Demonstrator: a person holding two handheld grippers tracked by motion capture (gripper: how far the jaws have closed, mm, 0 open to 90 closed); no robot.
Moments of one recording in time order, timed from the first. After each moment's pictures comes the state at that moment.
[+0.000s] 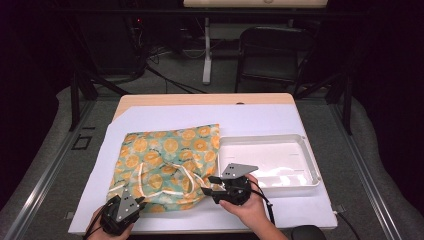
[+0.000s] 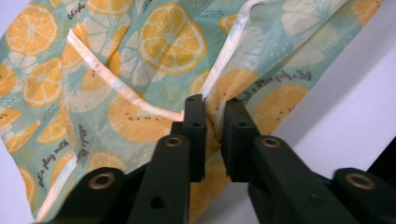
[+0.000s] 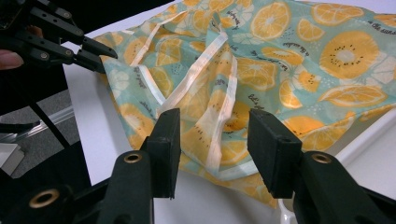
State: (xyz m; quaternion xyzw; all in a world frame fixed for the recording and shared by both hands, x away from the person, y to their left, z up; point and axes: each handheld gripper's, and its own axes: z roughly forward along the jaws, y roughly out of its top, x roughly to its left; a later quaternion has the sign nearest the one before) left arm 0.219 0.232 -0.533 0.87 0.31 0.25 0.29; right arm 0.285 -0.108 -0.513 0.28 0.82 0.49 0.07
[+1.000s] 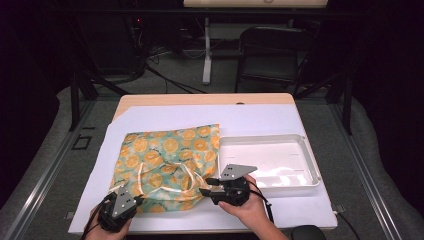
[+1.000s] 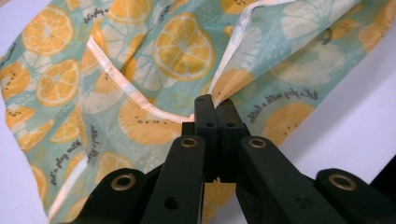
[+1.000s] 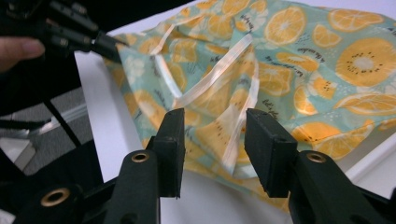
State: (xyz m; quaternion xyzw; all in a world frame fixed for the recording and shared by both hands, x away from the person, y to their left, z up) left arm 0.225 0.236 -0.524 0.85 0.34 0.25 0.30; right arm 0.282 -0.103 -0.510 0.26 0.83 0.49 0.06
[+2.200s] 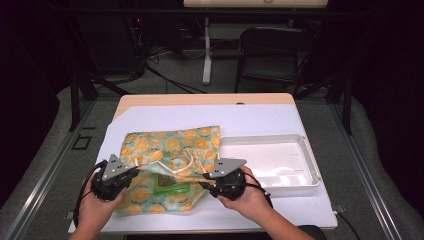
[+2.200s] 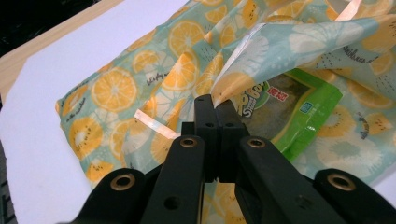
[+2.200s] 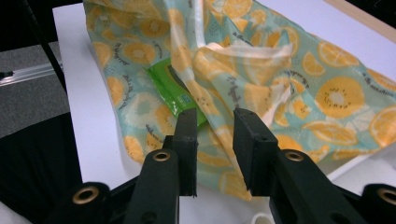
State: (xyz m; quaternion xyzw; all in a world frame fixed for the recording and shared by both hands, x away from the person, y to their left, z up) left arm 0.280 0.245 -0.467 0.84 0.36 0.25 0.33; right arm 0.287 -0.089 -0.475 0.20 0.87 0.43 0.13
